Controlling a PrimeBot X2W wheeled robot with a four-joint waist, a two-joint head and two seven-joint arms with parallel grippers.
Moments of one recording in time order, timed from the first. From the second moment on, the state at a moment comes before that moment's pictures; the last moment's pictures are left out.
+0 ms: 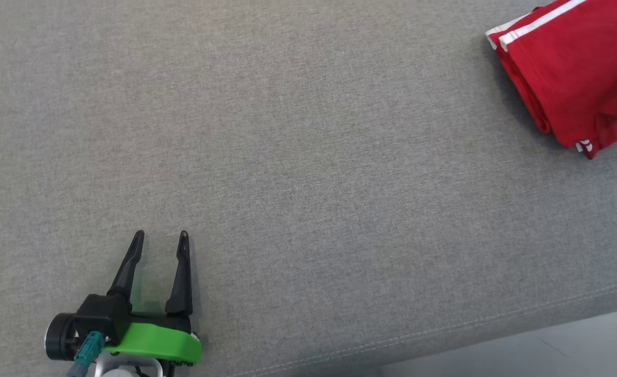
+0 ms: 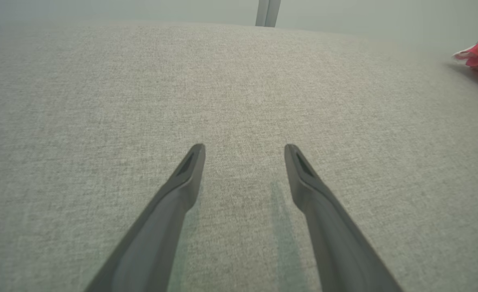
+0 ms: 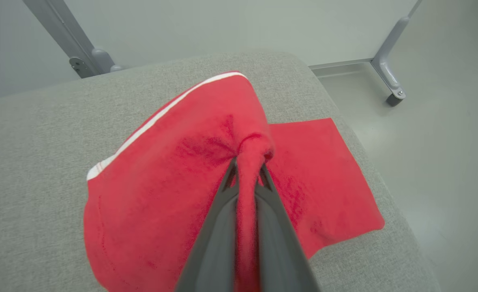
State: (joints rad) left arm -0.04 0.05 -0.07 0.14 -0.17 -0.11 -0.26; right arm -0.84 -0.52 -0.02 0.61 0.47 0.13 0.39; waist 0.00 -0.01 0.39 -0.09
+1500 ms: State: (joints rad) left arm 0.09 0.05 -0.02 0.21 -0.24 -0.05 -0.26; right arm -0.12 -0.11 -0.25 0.08 0.07 0.13 -0.18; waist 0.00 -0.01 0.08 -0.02
